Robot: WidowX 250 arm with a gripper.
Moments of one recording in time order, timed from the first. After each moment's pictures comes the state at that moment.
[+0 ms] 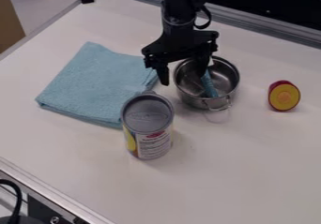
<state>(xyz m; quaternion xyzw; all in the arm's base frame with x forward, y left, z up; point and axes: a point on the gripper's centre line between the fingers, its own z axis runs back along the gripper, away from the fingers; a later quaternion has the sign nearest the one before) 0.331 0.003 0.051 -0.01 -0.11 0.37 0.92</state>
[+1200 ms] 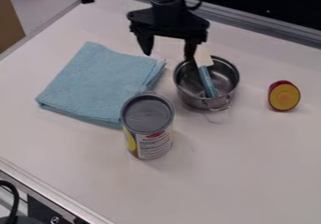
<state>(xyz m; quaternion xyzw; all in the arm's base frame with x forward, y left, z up) 0.325 0.031 0.091 0.04 -0.19 0.14 0.97</state>
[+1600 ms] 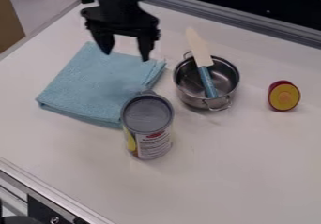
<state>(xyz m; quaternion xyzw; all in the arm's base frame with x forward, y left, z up) 0.288 0.088 0.092 0.02 -0.16 0.12 0.98</state>
